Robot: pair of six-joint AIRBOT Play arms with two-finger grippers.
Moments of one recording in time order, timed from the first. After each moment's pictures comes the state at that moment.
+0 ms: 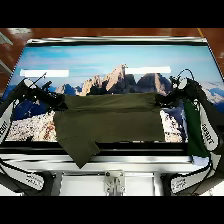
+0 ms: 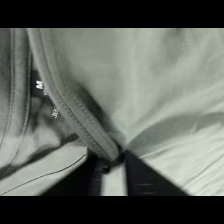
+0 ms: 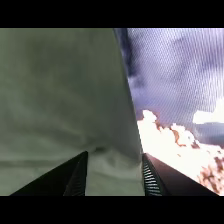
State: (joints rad) left arm 0.13 -1.75 1.35 1.07 -1.22 -1.51; right arm -0.09 -1.72 1.34 -1.31 1.09 1.55
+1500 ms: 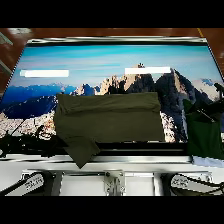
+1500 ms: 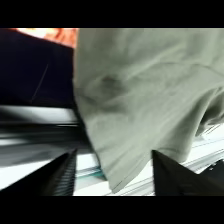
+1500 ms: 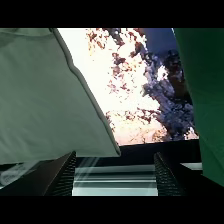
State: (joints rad) left arm 0.45 -1.18 0.36 0.88 -1.20 -1.26; right arm -0.55 -1.43 1.29 -1.21 1.55 1.35
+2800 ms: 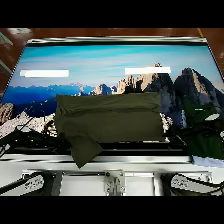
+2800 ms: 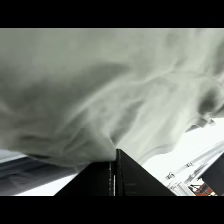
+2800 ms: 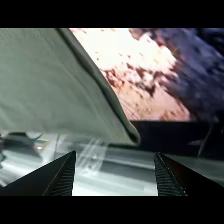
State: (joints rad) left arm 0.28 -1.26 0.41 0.77 -1.20 -1.14; right arm -0.51 -1.43 0.74 -1.09 1.34 1.26
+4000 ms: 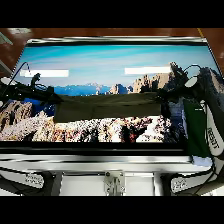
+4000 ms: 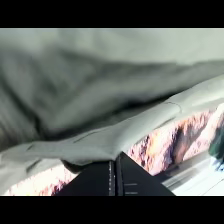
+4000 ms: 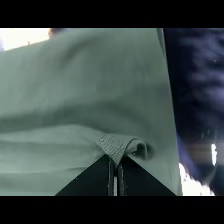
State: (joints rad) left arm 0.26 -1.69 1.37 0.77 -1.34 -1.30; right arm -0.12 -1.69 1.34 -1.10 0.99 1.41
